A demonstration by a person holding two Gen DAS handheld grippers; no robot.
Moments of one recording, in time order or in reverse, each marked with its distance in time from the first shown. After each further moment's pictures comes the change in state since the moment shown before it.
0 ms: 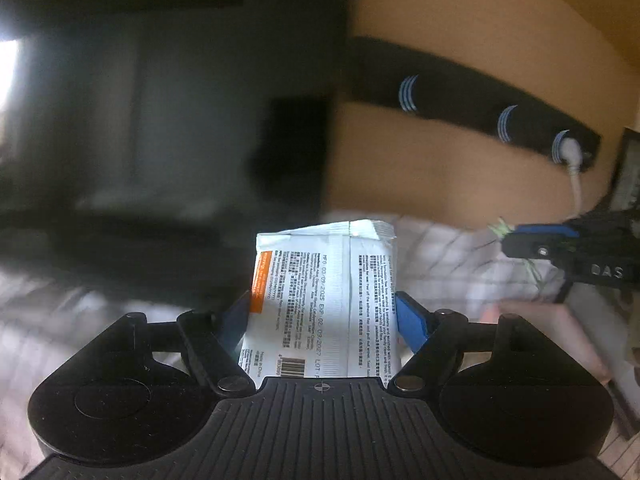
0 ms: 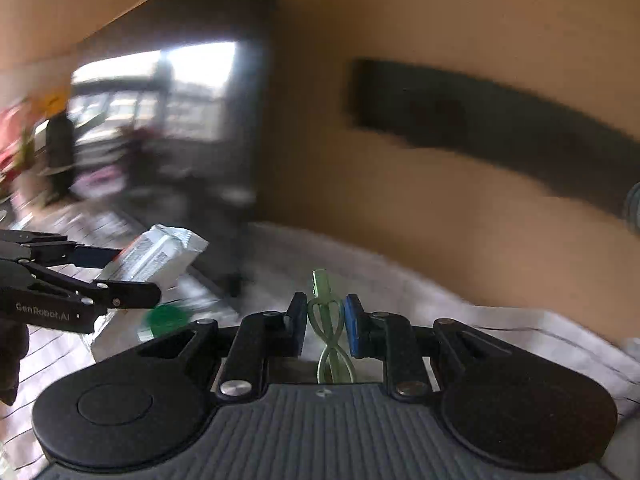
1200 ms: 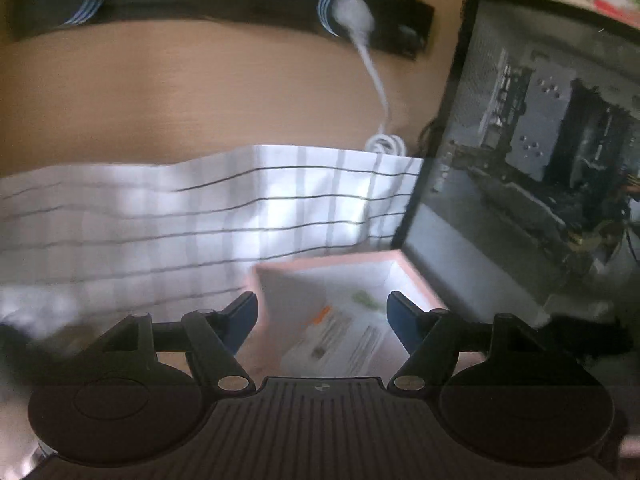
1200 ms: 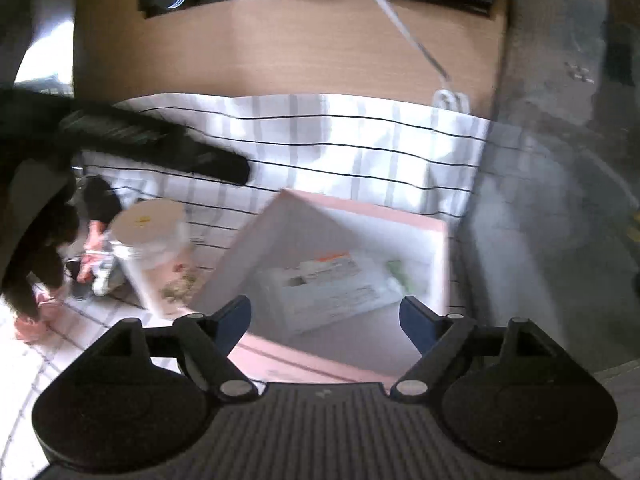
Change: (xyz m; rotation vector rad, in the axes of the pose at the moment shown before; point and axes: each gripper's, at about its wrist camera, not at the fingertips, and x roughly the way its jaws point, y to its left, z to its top) left arm 0.090 -0.222 -0.045 0.135 0.144 -0.301; right arm -0.073 -0.111 -0.189 0.222 0.174 -0.227
